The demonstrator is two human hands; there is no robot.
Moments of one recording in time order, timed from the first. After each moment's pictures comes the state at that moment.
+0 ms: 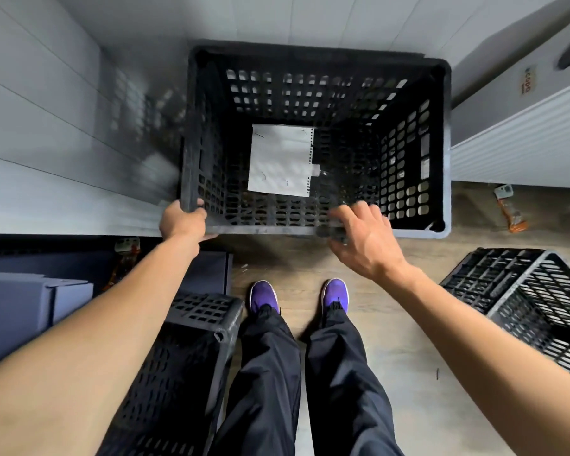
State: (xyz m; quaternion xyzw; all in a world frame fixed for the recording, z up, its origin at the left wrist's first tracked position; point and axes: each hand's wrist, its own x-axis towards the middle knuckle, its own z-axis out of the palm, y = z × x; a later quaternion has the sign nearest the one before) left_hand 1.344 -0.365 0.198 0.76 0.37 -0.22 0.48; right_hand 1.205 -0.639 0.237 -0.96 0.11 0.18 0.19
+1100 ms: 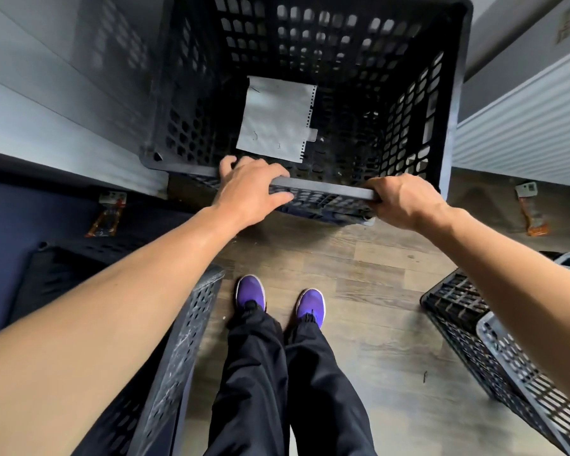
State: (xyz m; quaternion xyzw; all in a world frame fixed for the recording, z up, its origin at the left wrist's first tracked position) left_hand 1.256 -0.480 0.212 0.94 -0.21 -0.22 0.14; right_hand 1.188 -0.745 0.207 -0.96 -0.01 0.27 0.10
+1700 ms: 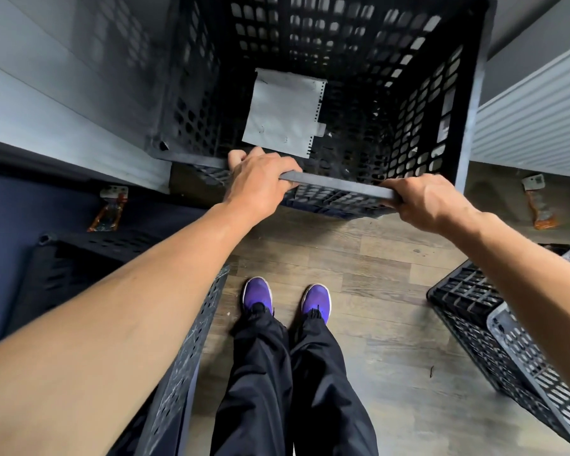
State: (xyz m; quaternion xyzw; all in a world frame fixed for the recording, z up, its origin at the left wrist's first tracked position) left_hand 1.248 -0.478 0.202 0.94 -0.23 -0.17 0.18; right_hand 1.167 -0.751 0.205 -0.97 -0.05 0.24 0.10
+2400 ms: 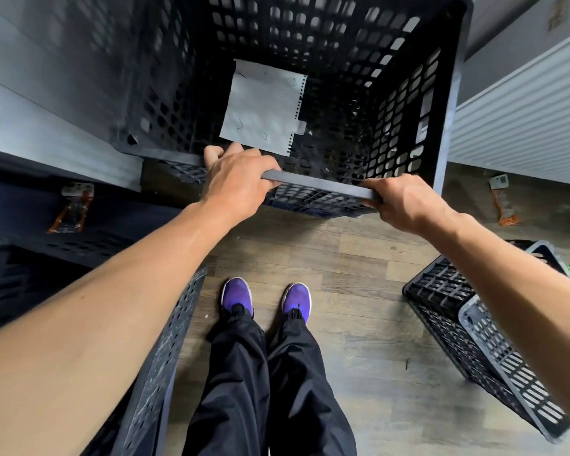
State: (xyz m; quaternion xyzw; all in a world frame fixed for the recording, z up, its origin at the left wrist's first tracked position) left_hand 1.252 -0.474 0.193 0.95 -0.24 -0.15 0.16; right_hand 1.169 -0.744 0.208 -0.96 -0.05 0.24 0.11
